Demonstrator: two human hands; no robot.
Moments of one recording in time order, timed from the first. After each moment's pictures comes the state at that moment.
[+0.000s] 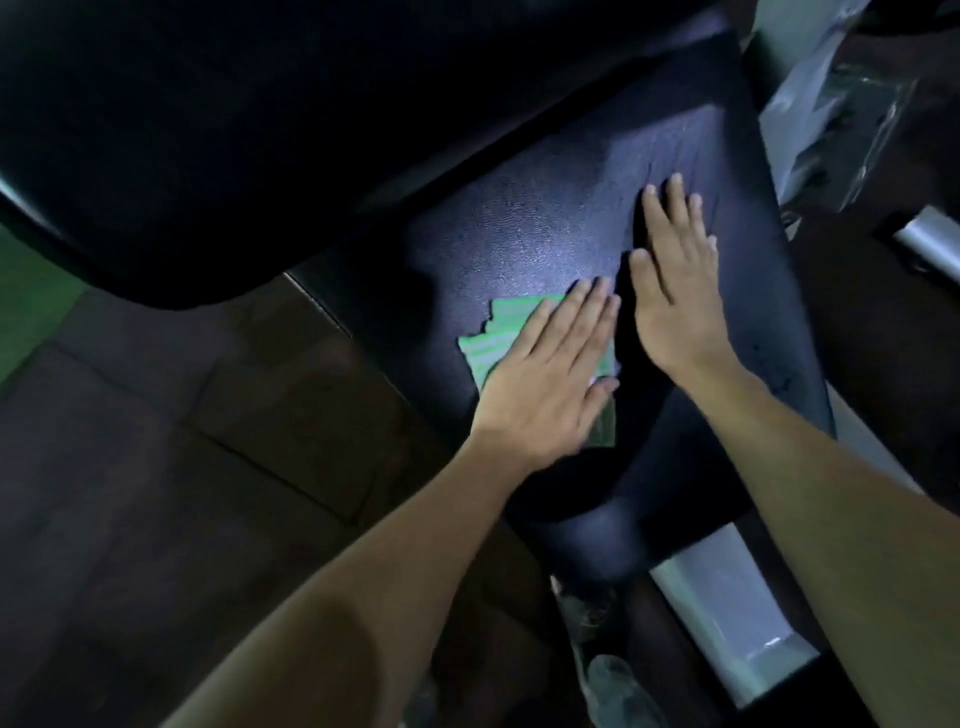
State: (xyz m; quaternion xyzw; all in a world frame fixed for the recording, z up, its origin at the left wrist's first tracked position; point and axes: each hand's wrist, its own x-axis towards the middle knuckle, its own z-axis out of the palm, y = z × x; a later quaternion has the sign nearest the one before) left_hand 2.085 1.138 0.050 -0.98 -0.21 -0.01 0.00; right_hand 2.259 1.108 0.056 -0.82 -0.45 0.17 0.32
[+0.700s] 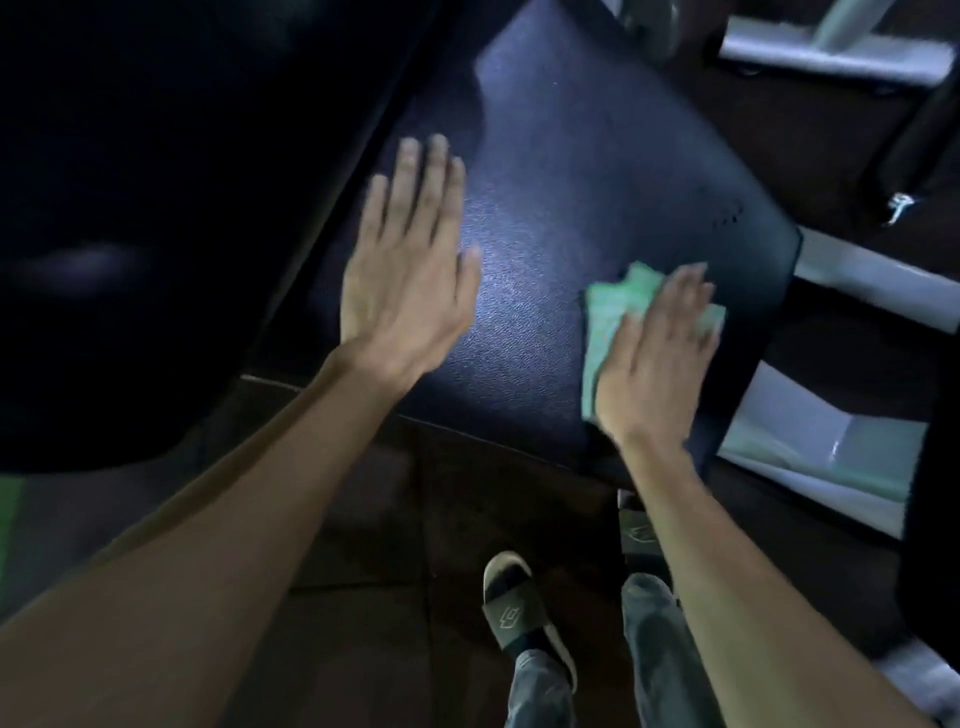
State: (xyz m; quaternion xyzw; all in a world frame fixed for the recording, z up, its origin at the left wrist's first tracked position) left_hand 2.067 1.261 0.102 -0.99 -0.11 -0.01 0.02; right_hand 2.098 1.048 0.010 -0.98 -0.03 0.05 0.19
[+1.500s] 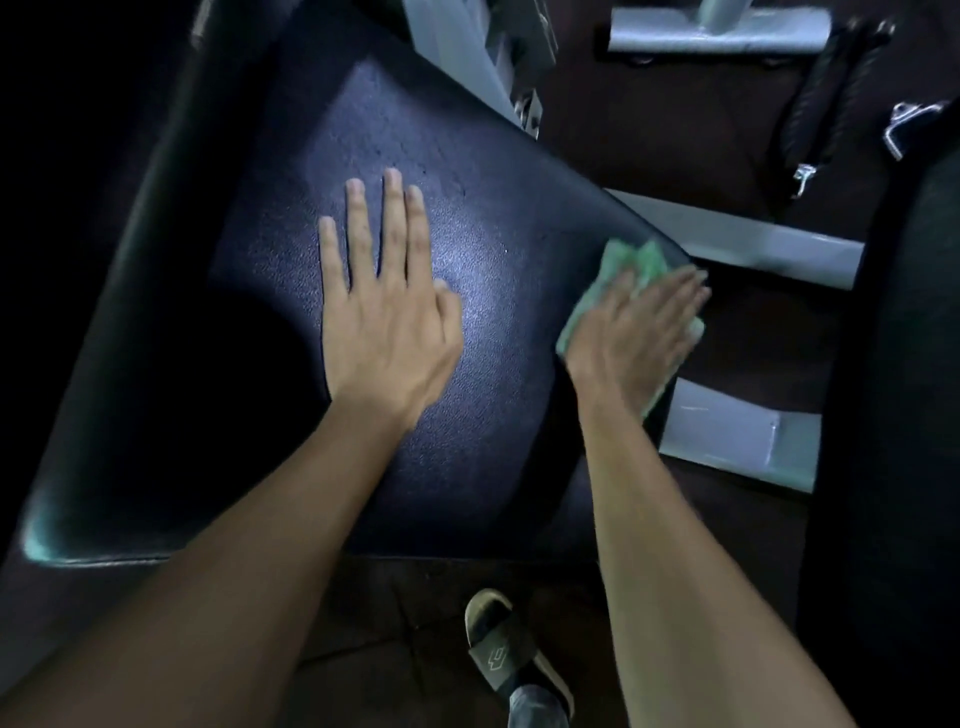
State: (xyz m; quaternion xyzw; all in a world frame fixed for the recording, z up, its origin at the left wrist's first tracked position) left_hand 2.163 1.203 0.070 -0.99 -0.11 0.00 0.08; right_hand 2.213 1.032 0.000 -0.93 0.26 0.06 0.27
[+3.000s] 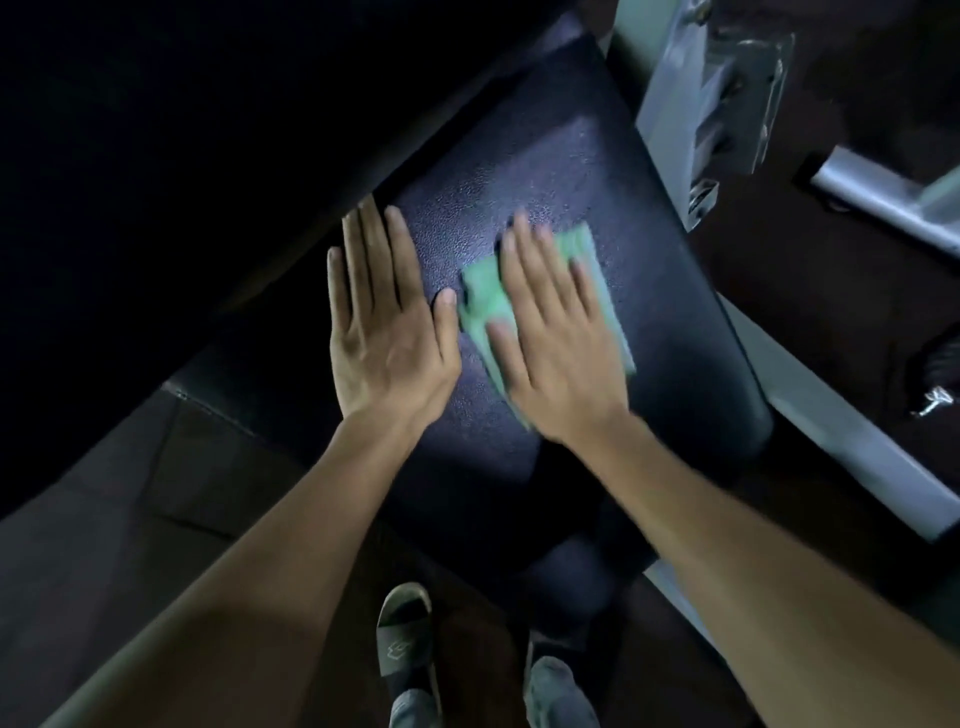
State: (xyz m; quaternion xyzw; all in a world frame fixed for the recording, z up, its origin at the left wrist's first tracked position) left_hand 2.123 1.218 0.080 -0.90 -0.42 -0.05 0.02; right_hand 2.236 1.100 0.051 -0.83 -0.52 0.03 0.18
